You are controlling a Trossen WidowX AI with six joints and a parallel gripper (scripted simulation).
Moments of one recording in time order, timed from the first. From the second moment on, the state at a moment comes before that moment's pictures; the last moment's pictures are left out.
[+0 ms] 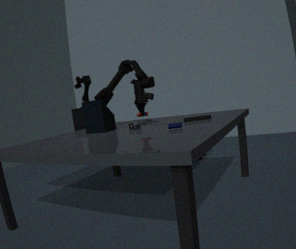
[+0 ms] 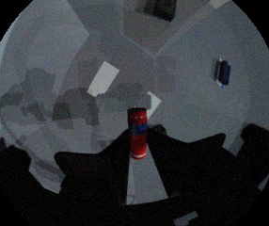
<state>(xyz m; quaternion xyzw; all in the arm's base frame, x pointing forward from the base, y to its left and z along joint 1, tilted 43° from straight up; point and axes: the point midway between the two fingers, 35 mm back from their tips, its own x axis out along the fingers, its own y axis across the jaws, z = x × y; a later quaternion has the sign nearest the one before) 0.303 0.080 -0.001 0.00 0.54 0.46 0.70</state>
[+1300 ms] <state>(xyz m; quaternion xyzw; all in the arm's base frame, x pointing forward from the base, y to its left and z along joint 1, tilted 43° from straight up) 0.268 0.043 -0.049 0.38 0.76 0.10 0.52</state>
